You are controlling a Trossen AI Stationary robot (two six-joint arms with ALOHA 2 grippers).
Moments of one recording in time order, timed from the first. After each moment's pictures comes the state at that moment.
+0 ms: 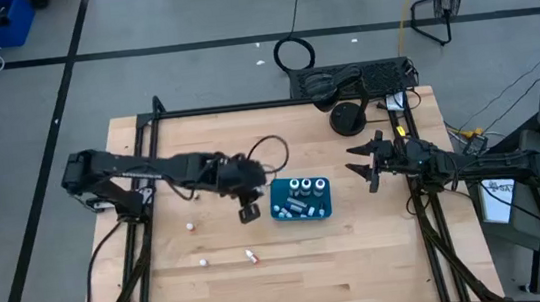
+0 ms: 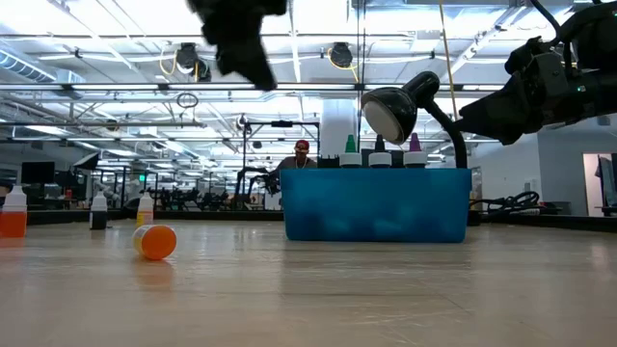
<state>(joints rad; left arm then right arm) -0.06 1.57 1.33 -0.73 -0.08 -0.22 -0.18 0.31 0.02 0.19 0.10 0.11</state>
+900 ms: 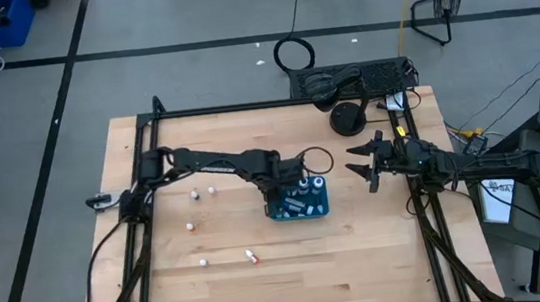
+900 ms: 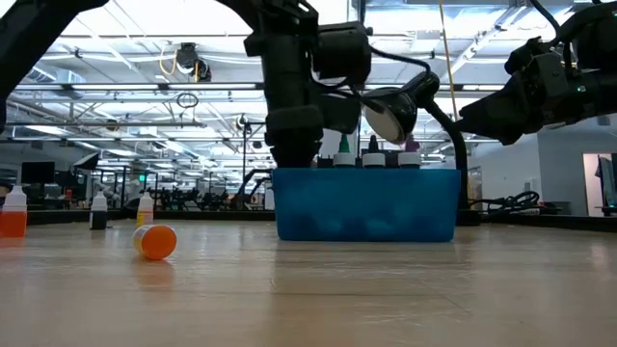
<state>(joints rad) 0.05 2.13 1.67 -0.93 0.00 0.02 -0.18 0.31 0.02 0.19 0.10 0.11</state>
